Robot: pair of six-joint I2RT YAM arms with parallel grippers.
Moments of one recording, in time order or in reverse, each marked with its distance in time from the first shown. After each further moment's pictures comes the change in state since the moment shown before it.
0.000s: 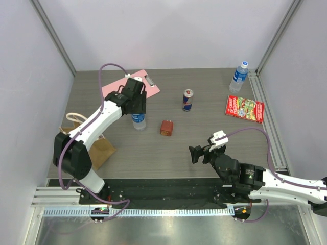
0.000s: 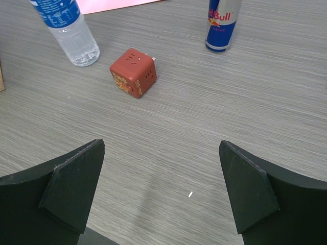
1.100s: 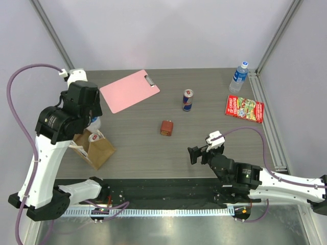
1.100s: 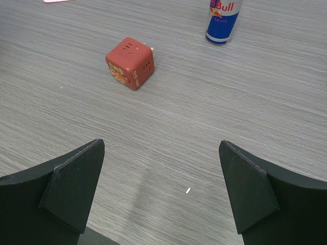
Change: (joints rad) left arm 0.001 -0.441 0.378 -0.631 -0.425 -0.092; right arm 0.000 0.048 0.000 0.001 -0.004 0.000
